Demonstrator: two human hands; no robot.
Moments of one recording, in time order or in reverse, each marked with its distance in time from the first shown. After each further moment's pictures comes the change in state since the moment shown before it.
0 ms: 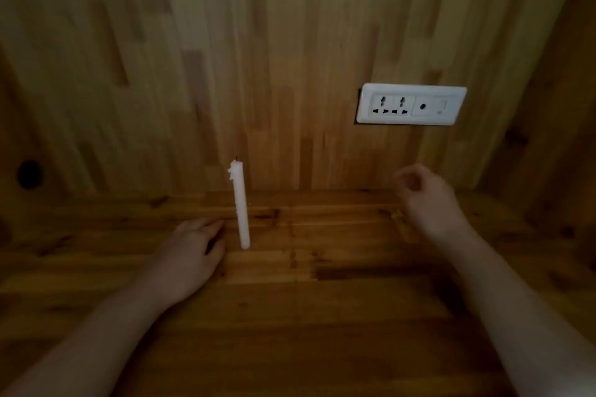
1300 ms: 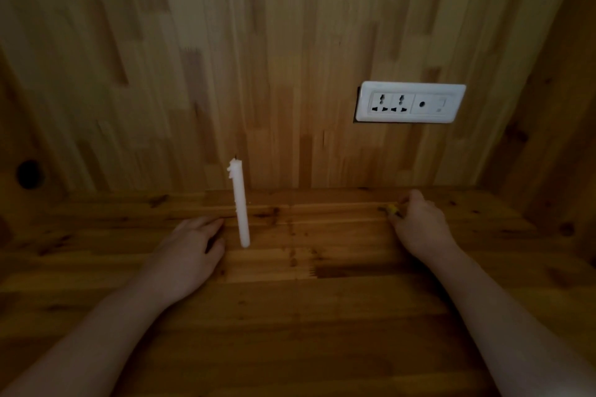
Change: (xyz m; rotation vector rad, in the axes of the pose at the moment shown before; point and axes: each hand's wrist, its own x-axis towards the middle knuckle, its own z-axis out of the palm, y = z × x) left_hand 0.000 0.003 -0.002 0.019 0.001 0.025; right_hand -0.017 0.024 0.022 -0.396 -0.083 0.188
